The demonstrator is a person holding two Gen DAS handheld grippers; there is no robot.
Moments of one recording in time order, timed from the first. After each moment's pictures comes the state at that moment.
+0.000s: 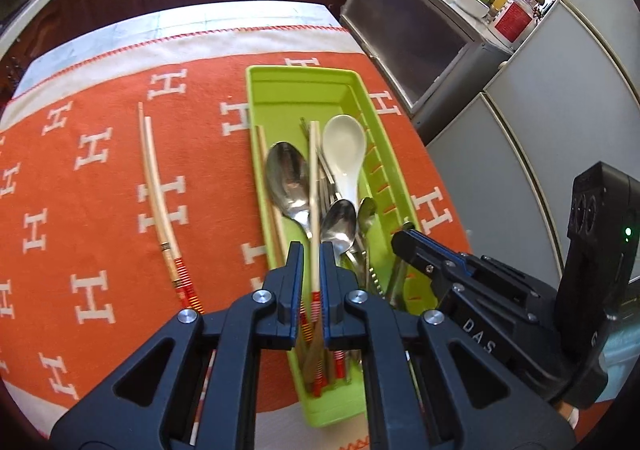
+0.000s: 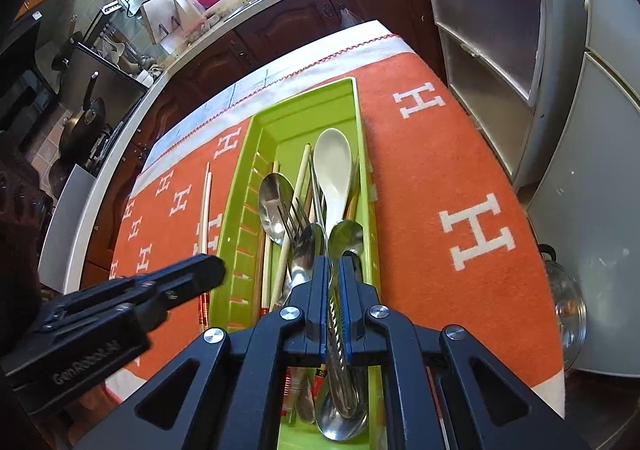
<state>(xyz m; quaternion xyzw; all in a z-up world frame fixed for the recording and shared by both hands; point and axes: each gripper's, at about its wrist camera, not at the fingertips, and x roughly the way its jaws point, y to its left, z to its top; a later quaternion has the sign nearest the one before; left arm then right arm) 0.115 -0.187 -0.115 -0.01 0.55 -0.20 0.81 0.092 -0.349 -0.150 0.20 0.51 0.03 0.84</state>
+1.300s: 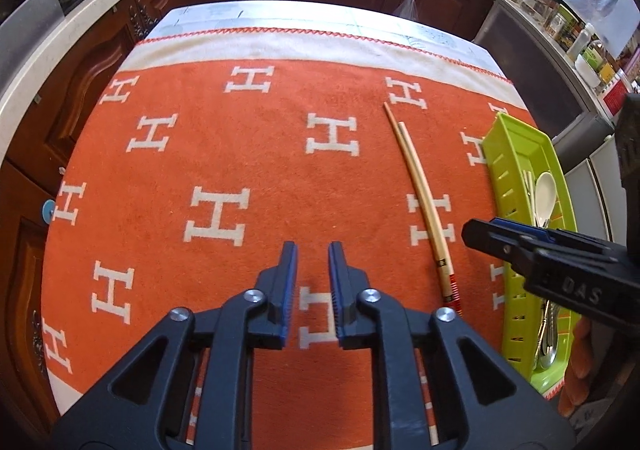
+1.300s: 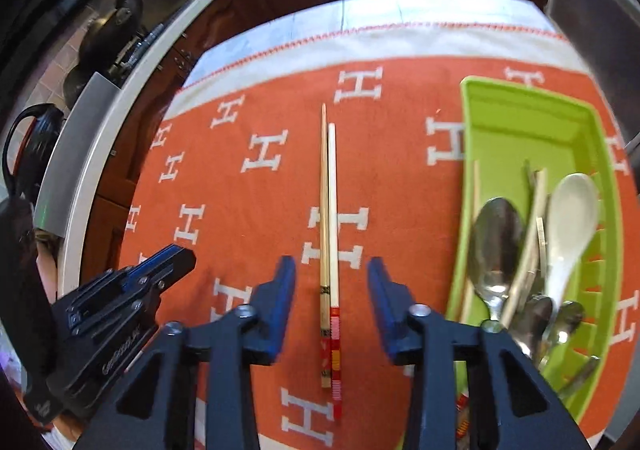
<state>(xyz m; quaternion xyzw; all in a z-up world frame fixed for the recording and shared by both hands) 0.152 0.012 -0.143 -0.05 0.54 -0.03 0.84 0.201 -0.181 -0.151 0.11 0.61 0.14 0.77</state>
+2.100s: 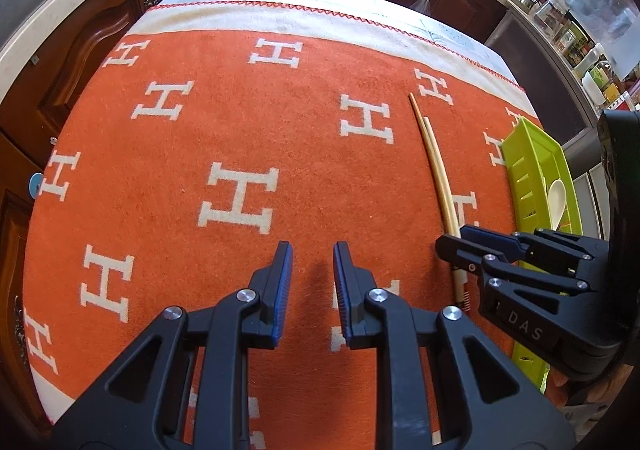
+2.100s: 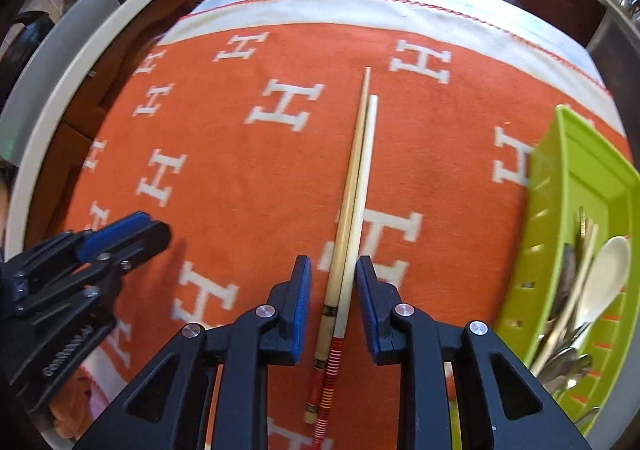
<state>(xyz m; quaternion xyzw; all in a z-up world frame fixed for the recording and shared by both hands) 0.155 0.040 -0.168 -0.09 0.55 -0.03 0.83 0.207 -0.119 -0.186 -0.02 0.62 0.17 0.76</state>
